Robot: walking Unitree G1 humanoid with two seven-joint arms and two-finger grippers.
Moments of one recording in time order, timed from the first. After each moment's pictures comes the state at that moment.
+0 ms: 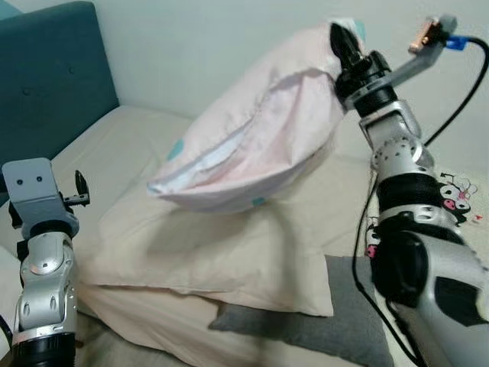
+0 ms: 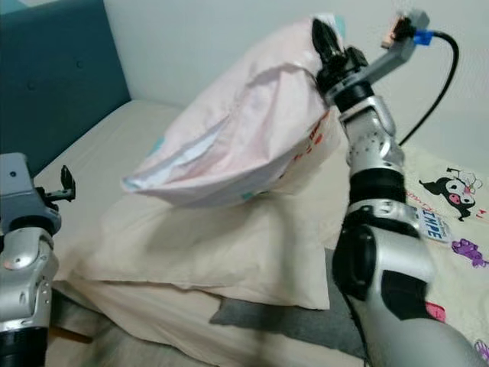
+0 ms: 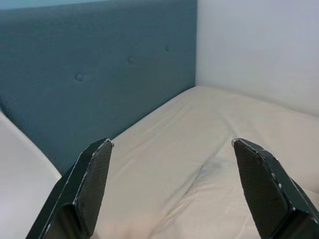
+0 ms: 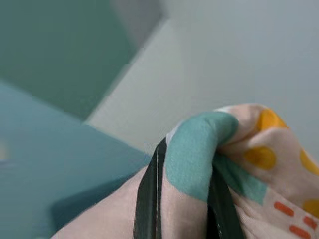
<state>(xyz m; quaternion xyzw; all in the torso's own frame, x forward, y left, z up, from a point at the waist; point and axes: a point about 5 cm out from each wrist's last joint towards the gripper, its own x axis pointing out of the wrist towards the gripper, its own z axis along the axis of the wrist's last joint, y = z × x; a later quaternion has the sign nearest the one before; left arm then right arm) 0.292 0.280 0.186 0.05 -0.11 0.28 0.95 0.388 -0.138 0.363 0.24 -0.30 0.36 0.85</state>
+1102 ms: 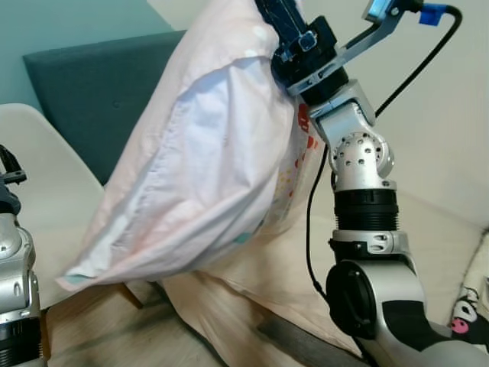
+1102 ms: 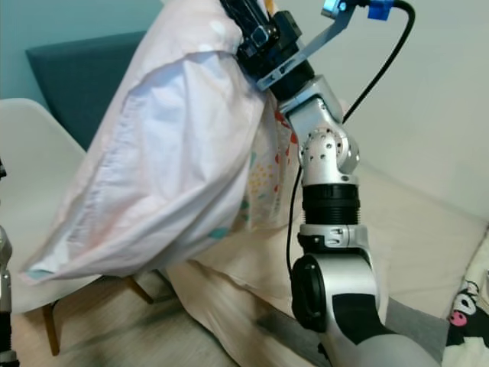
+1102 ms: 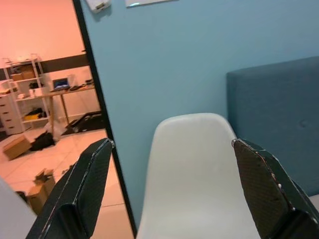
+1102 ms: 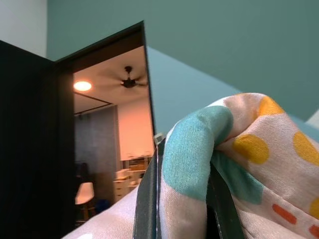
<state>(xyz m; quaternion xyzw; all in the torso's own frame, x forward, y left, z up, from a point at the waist) 0.272 0.321 0.235 0.15 -0.18 0.40 0.89 0.340 -0.074 0.380 0.28 -0.32 0.53 0.74</state>
